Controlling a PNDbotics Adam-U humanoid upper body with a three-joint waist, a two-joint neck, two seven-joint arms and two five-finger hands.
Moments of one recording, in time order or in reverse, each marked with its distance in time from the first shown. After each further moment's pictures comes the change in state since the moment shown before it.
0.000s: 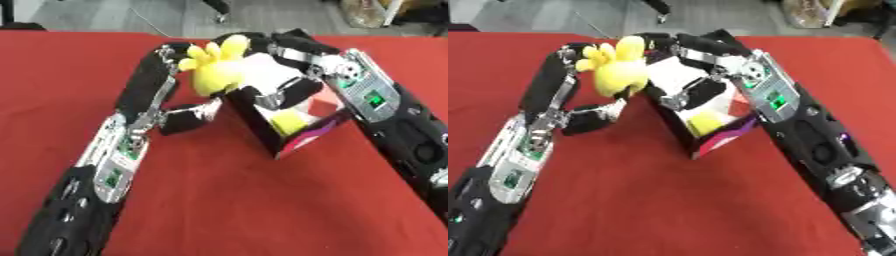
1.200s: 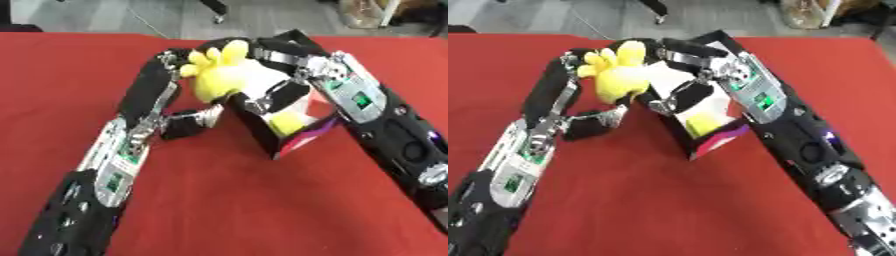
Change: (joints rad) left arm -0.001 -0.018 -0.006 0.021 0.001 -0.040 -0.014; right arm -0.014 0.024 0.024 -0.002 -0.064 0.046 0.046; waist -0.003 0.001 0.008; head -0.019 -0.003
